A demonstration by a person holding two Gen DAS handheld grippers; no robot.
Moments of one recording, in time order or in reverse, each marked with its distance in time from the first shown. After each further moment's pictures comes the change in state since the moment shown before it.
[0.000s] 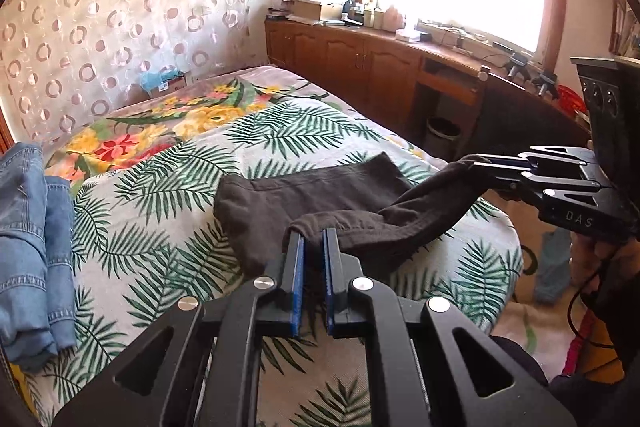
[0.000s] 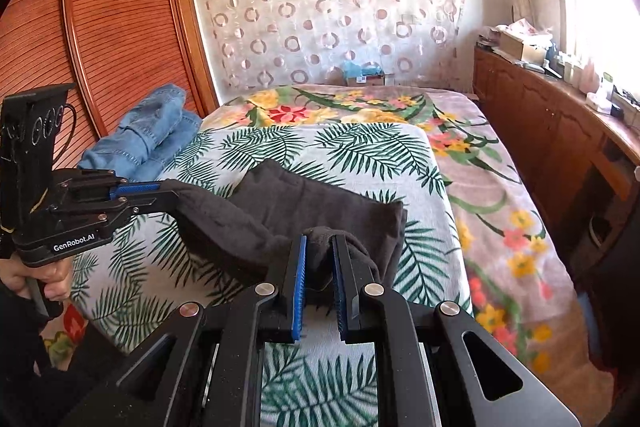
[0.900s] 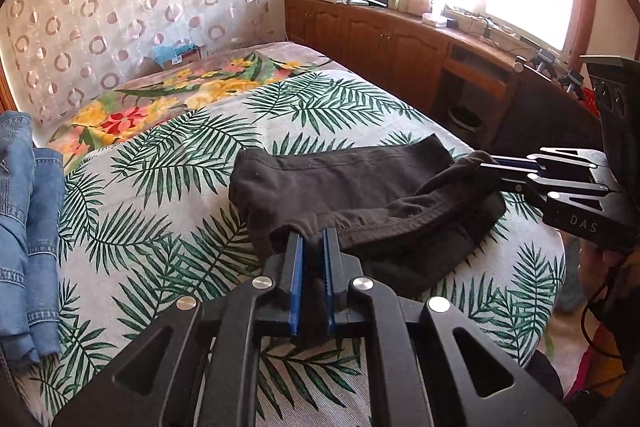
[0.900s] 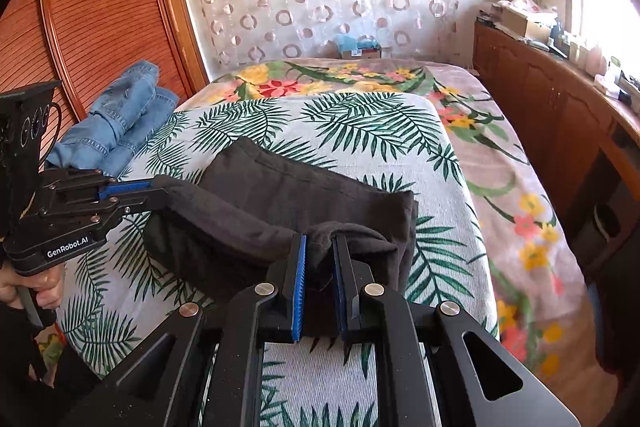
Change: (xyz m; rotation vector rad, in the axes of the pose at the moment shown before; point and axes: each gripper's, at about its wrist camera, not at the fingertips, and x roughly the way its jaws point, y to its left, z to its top) left arm 0.054 0.027 -0.005 -0.060 0.075 0.041; right arm 0.057 -0.016 0.017 0.026 0.092 -0.010
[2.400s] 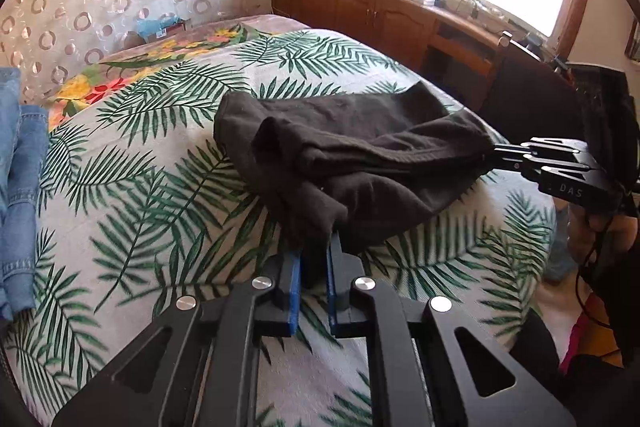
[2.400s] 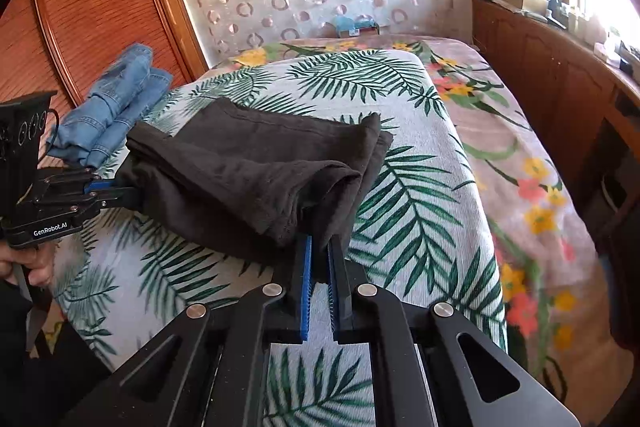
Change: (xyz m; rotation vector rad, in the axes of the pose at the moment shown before) left arm -0.006 0.006 -0.045 -0.008 0.082 -0.077; right arm -0.010 -0.022 -0.053 0.049 0.057 0.065
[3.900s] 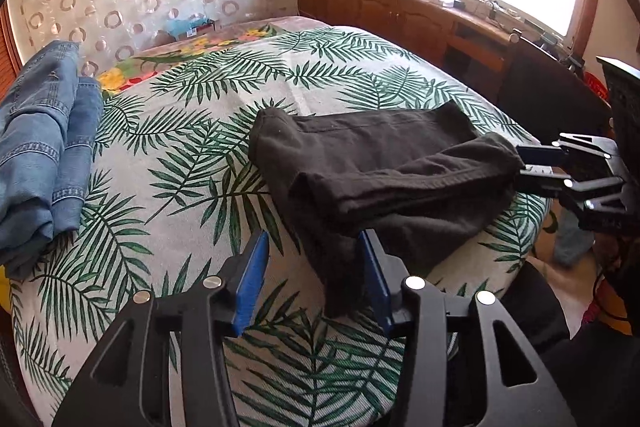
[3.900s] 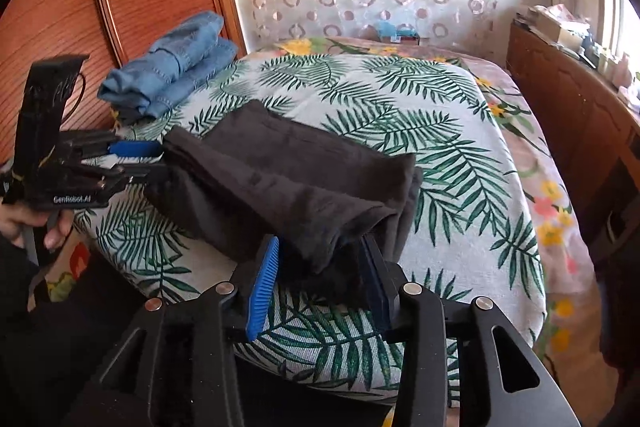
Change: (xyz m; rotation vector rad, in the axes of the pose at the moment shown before) left arm -0.042 0.005 -0.046 -0.021 -0.007 0.100; right arm -0.032 0.063 -0.030 -0.174 0.017 0.015
